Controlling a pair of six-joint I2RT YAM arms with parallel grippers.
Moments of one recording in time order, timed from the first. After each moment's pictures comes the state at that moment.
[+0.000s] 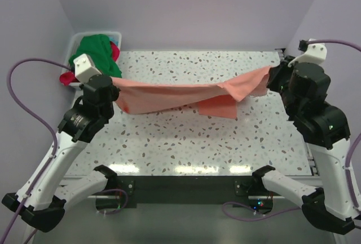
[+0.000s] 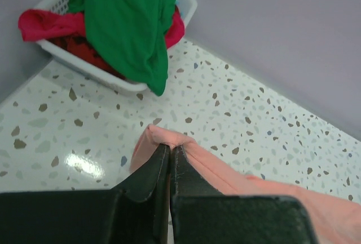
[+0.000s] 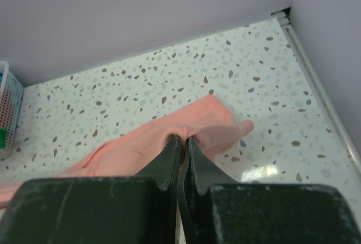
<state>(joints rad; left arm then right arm) -0.51 0.93 1.19 -0.66 -0.82 -0.65 0.43 0.98 1.59 -0.90 0.54 0.38</state>
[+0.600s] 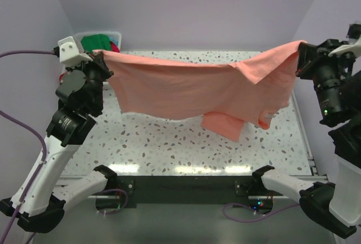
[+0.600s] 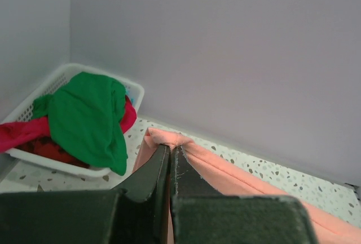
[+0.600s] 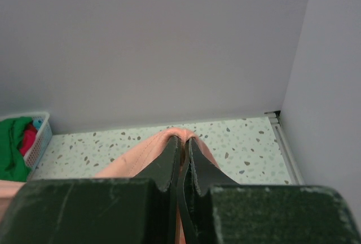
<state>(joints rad) -0.51 0.93 1.32 -0.30 -0.72 -0.28 0.43 1.07 2.06 -0.89 0.49 0.09</state>
